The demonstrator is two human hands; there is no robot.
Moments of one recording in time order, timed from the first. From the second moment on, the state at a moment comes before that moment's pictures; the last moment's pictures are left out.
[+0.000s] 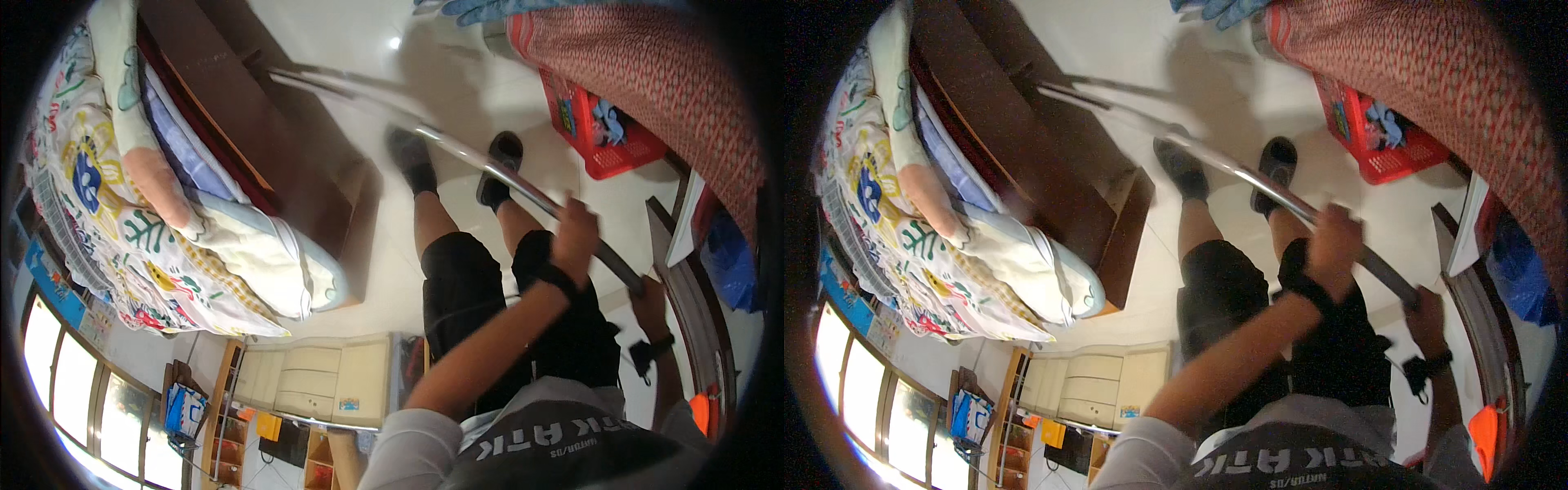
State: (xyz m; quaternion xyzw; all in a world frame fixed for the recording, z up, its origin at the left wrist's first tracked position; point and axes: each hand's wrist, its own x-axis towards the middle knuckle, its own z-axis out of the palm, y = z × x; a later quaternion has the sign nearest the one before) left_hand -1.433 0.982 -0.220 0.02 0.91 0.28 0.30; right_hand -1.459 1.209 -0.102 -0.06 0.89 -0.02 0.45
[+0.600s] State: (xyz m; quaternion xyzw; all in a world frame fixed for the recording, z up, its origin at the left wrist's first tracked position) left_hand -1.395 0.844 -0.284 -0.02 0.89 0.27 0.38; right_hand -1.436 1.094 -0.203 -0.17 0.86 -0.07 0.47
